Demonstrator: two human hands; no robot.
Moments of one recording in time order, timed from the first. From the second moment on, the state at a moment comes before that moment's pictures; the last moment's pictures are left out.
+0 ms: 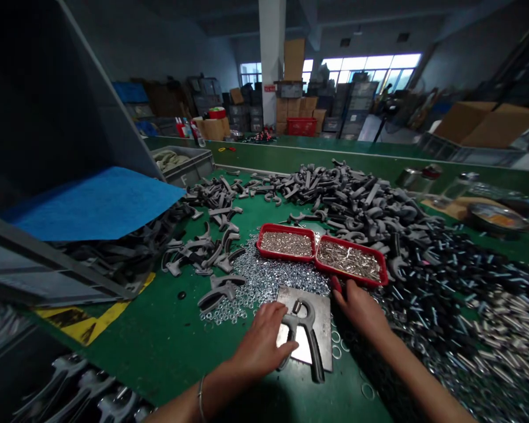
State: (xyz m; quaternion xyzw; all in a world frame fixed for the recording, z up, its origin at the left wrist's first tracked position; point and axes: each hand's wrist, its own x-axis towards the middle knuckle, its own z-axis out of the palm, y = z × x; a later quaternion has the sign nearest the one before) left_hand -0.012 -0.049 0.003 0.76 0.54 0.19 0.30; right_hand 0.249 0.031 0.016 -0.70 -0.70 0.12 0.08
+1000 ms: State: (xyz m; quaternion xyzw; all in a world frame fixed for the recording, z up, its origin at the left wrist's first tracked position) left_hand -0.010 -0.047 -0.008 0.78 0.52 0.25 0.24; right_hand 0.165 -0.003 0.026 -0.55 -0.77 0.07 0.30
